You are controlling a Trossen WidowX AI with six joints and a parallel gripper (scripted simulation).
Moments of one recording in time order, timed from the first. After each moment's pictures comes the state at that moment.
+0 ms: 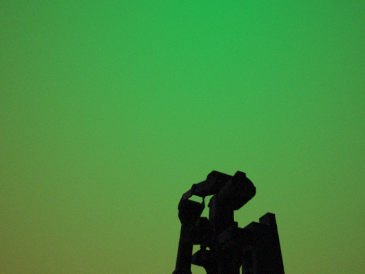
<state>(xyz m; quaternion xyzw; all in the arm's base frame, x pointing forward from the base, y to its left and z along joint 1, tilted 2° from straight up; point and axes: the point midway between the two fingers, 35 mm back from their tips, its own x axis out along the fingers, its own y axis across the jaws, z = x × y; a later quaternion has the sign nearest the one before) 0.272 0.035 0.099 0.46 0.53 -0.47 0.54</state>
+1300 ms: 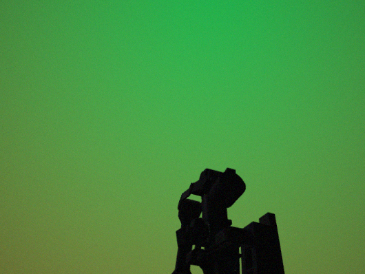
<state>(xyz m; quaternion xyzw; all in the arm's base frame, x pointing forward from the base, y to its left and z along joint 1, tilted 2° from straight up) 0.275 0.029 0.099 0.47 0.56 -0.44 0.52</state>
